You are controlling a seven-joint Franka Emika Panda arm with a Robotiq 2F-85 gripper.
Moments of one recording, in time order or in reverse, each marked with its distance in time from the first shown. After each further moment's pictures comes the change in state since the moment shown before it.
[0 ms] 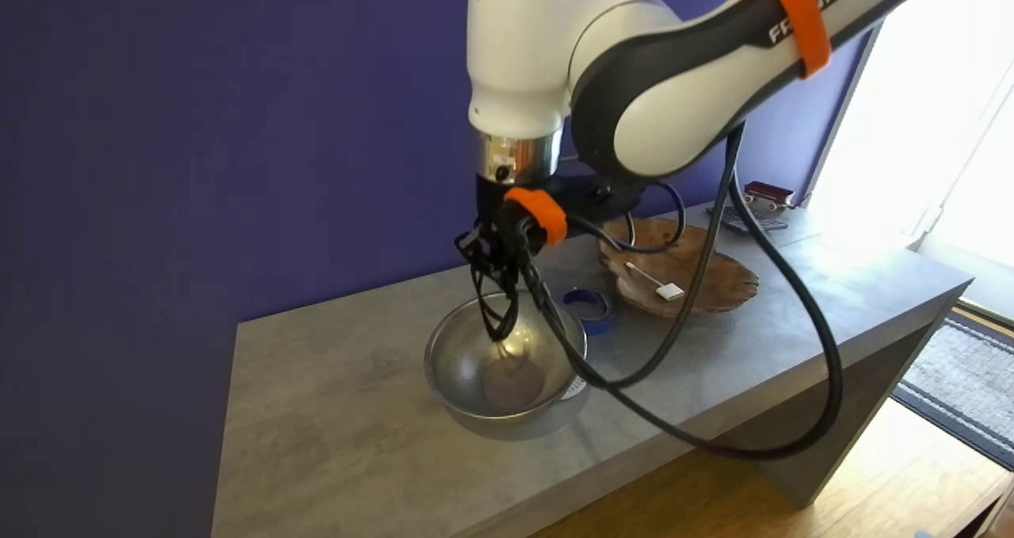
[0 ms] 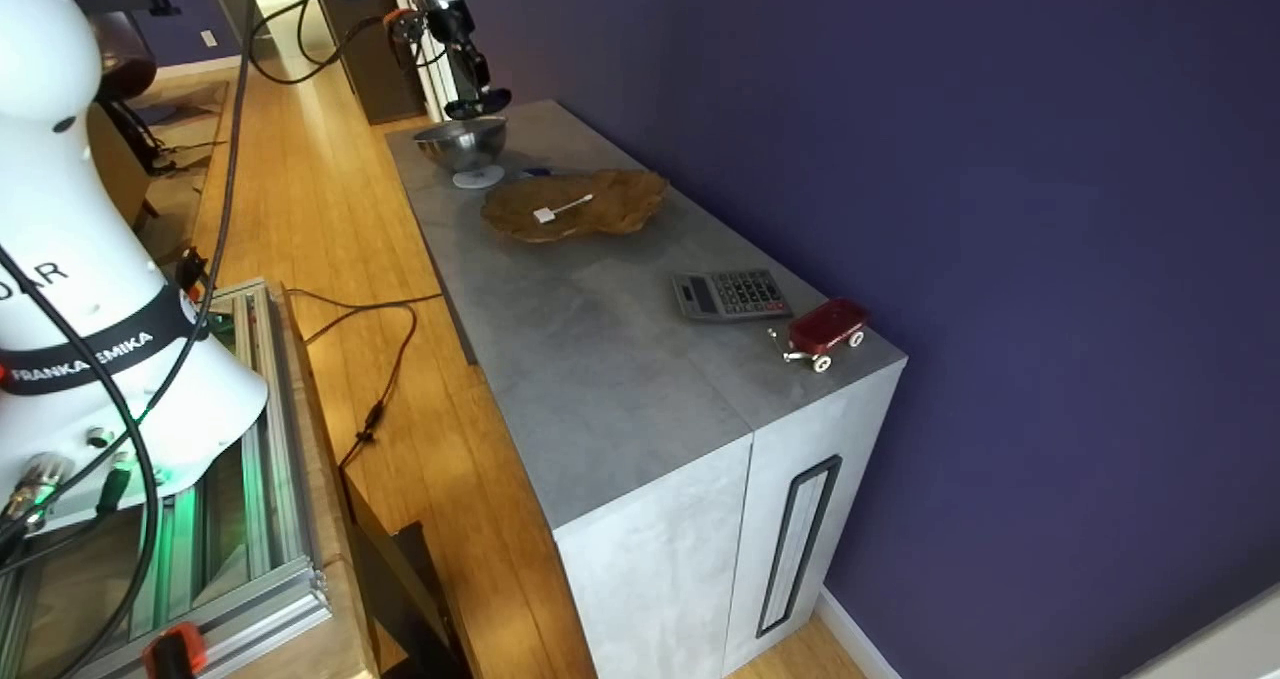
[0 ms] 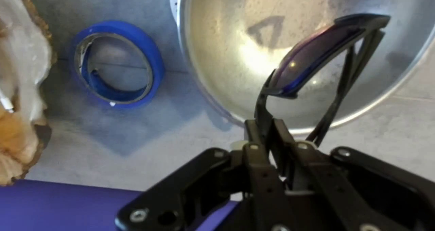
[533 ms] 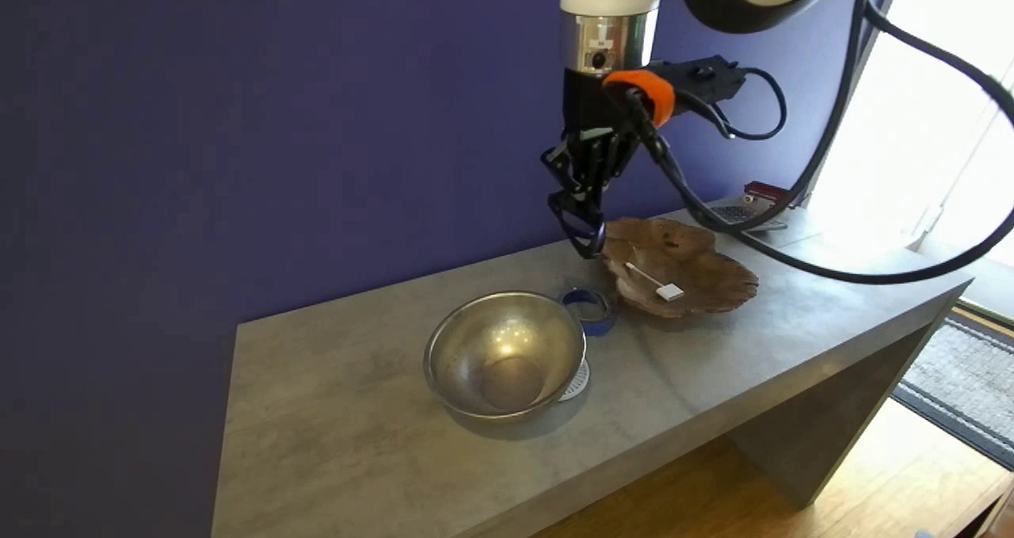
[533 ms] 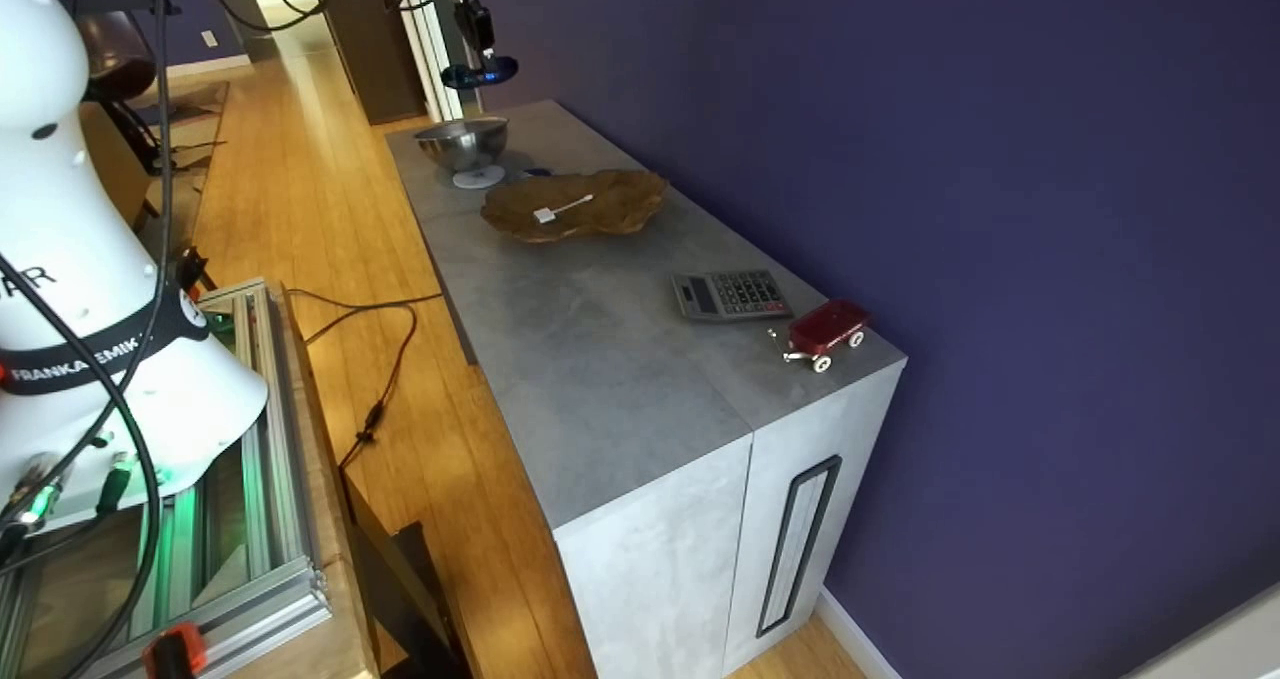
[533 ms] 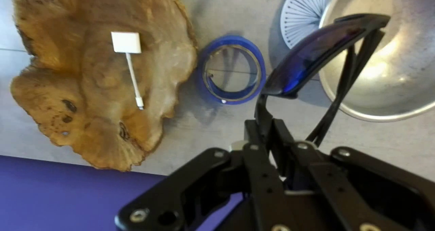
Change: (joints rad) arm -0.125 -0.345 0.047 -0.336 -0.001 -0.090 -0.082
